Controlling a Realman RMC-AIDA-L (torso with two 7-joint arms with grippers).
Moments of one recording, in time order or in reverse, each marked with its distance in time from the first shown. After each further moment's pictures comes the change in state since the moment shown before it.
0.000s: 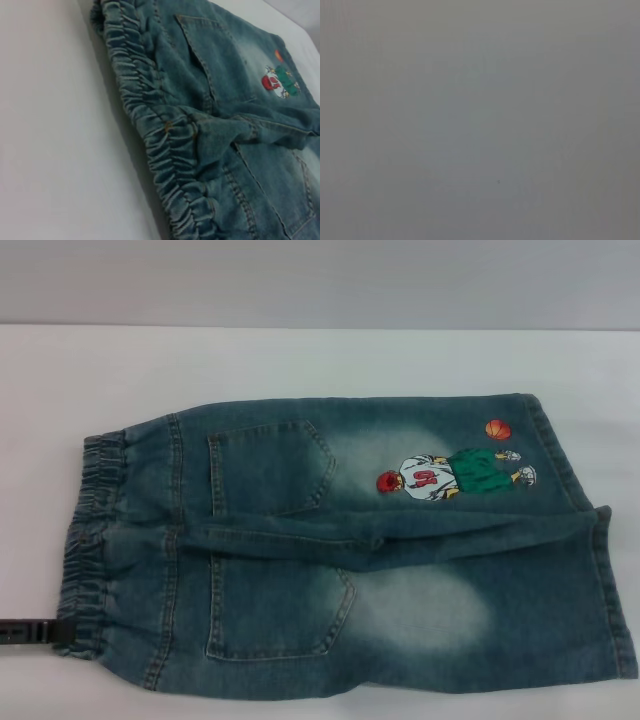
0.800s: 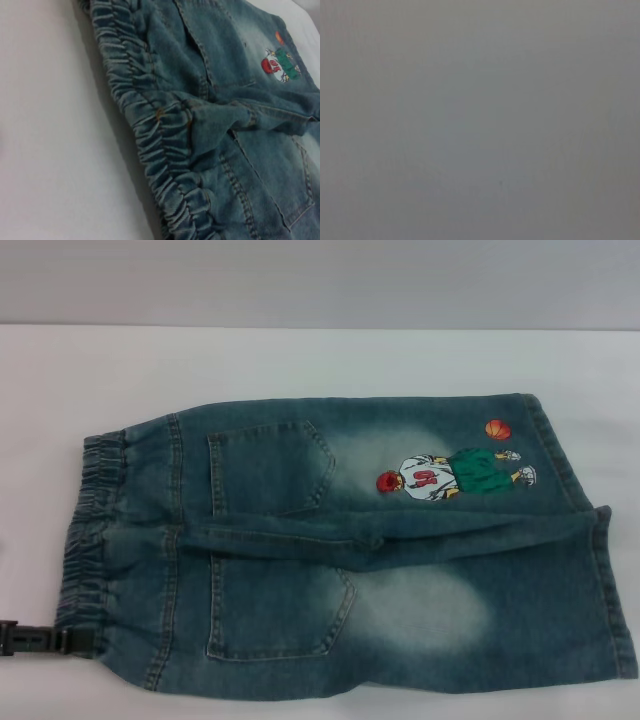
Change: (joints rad) left arm -0.025 -0.021 0.013 0.000 0.042 -0.003 -0.011; right arm 0.003 0.000 0.000 0.000 0.000 0.000 0.000
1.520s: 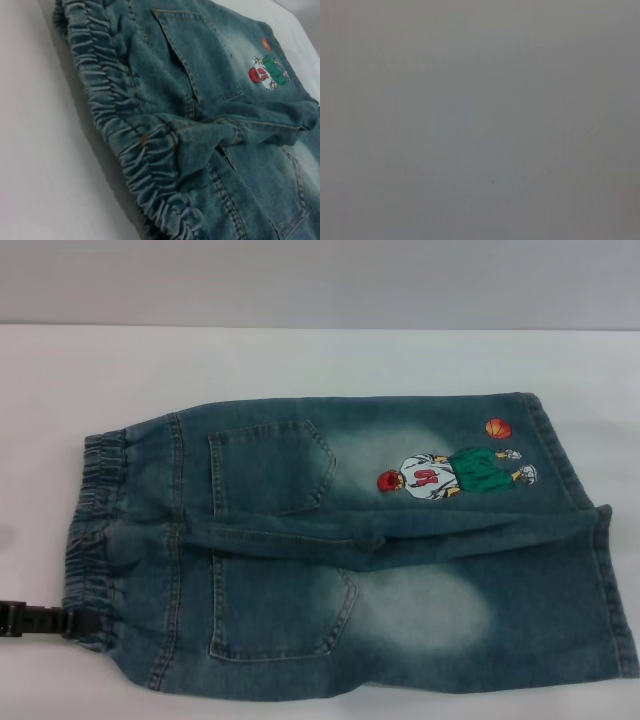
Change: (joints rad) left arm -0.033 -0.001 -0.010 0.000 -0.001 0.001 0.010; right arm -0.007 0.000 0.008 0.000 0.002 0.001 0.000
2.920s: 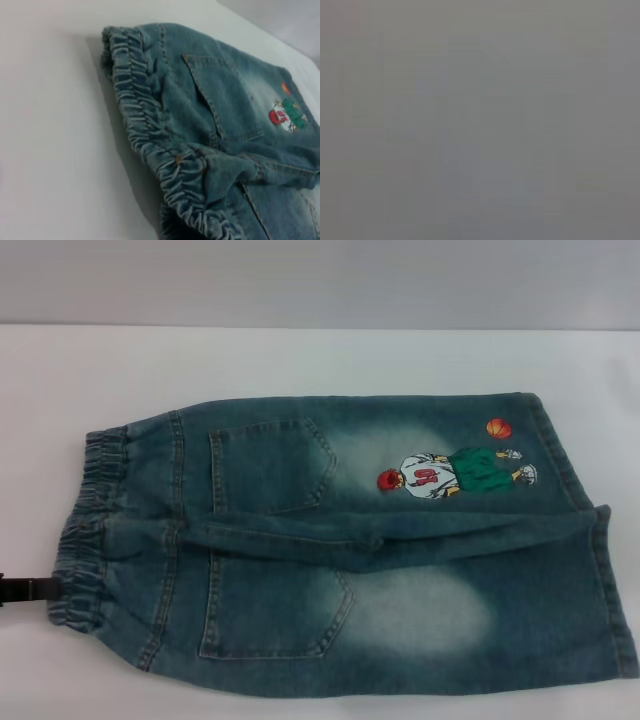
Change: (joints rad) left arm 0.014 -0.001 -0.111 0.001 0.002 -0.033 0.003; right arm -0.071 -0.054 -0.039 -0.250 -0.462 -0.009 0.599
